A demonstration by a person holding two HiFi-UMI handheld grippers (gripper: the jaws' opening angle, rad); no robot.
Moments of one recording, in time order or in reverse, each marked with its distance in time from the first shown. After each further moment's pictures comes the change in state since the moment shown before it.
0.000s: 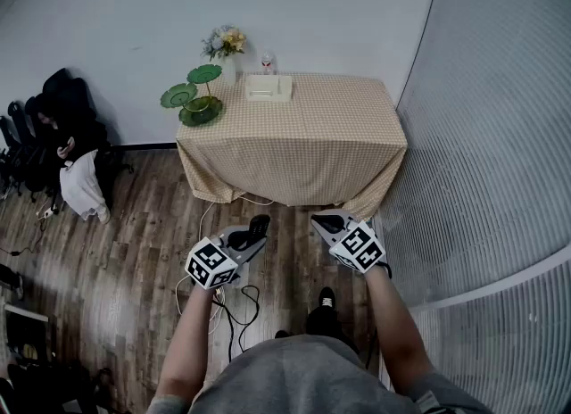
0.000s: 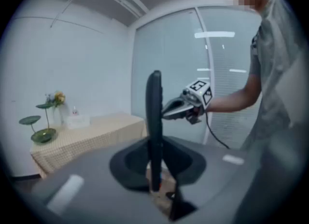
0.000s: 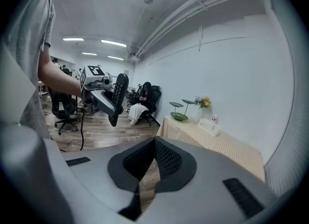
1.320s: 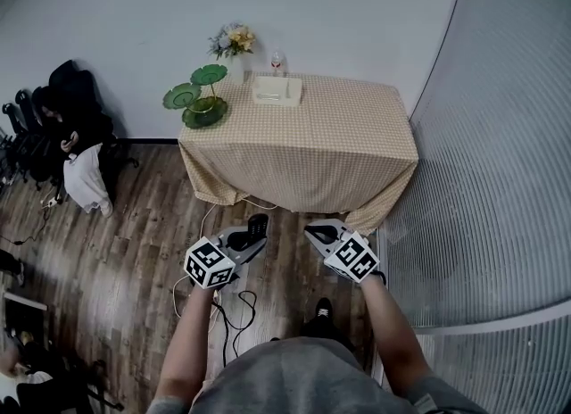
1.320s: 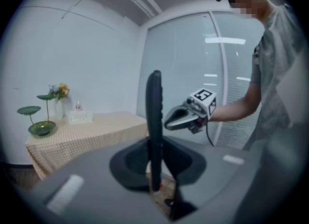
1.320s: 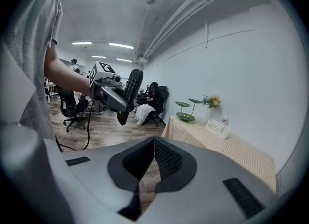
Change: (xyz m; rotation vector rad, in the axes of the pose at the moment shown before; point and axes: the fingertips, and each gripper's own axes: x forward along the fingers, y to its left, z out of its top) left arm 0.047 0.052 0.010 -0.099 -0.022 0.034; right arm 0.040 -0.038 -0.017 -0.030 -0.015 0.123
